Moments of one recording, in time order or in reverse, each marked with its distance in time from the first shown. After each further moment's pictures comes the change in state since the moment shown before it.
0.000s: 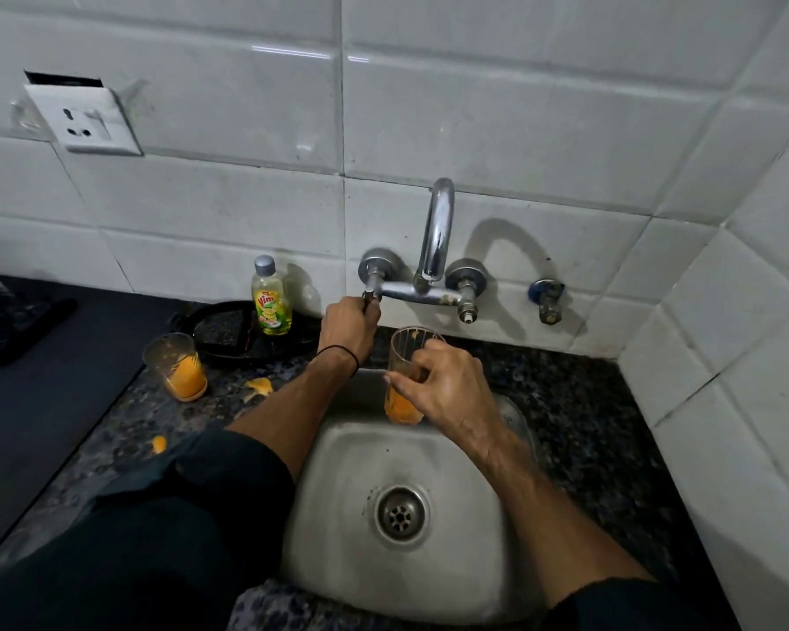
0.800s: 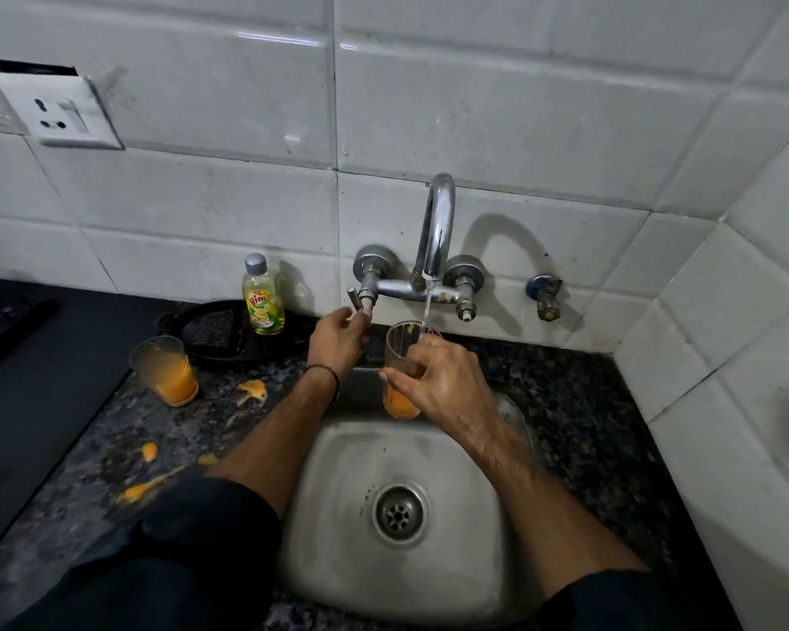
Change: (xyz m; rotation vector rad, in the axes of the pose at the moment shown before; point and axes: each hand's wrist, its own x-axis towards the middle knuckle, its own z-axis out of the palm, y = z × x) left_hand -0.008 -0.027 0.010 -0.592 -0.068 -0.180; right_hand 0.011 -0.002 0.003 -0.017 -0.013 -0.021
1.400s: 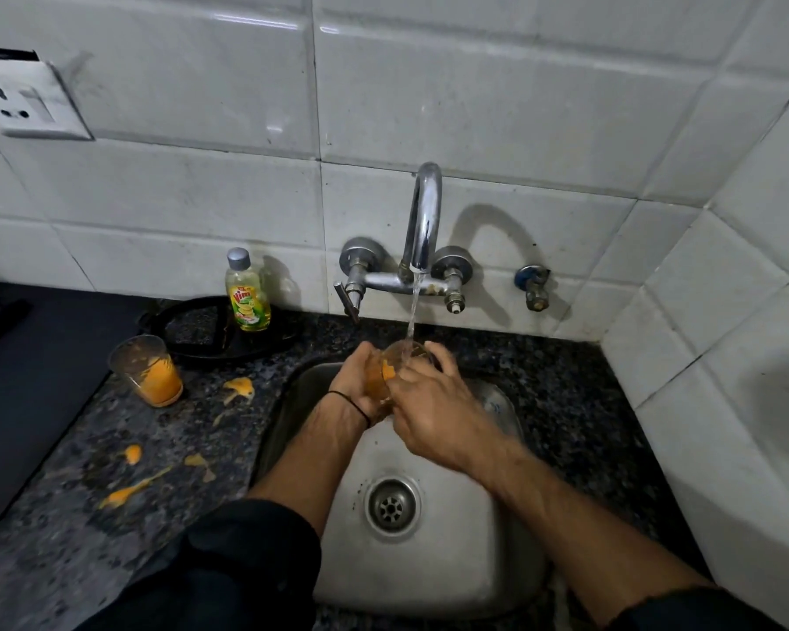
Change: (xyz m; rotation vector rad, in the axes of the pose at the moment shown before) left_hand -0.023 -0.023 0.040 -0.788 -0.303 -0.721; right_hand -0.027 0.006 0.004 -0.394 -0.217 -0.311
